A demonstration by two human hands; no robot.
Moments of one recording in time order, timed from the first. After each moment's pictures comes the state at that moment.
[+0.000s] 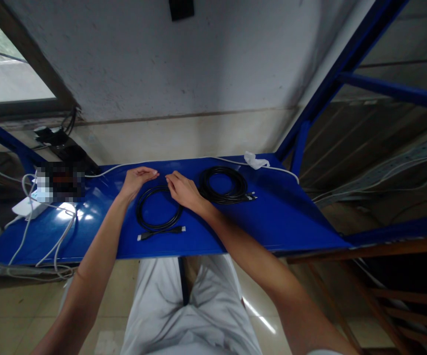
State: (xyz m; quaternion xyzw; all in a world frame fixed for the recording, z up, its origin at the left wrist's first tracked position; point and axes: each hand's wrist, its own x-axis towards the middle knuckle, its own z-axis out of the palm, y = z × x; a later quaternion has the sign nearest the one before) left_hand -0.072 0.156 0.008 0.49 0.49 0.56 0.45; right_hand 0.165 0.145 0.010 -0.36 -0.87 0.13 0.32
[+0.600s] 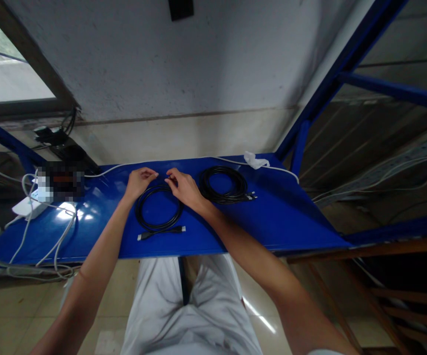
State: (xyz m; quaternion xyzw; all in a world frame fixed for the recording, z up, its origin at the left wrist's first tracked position) left_hand -0.074 0.165 -0.008 0.61 0.58 0.48 0.25; right_hand 0.164 0.154 0.003 -0.35 -0.80 0.25 0.42
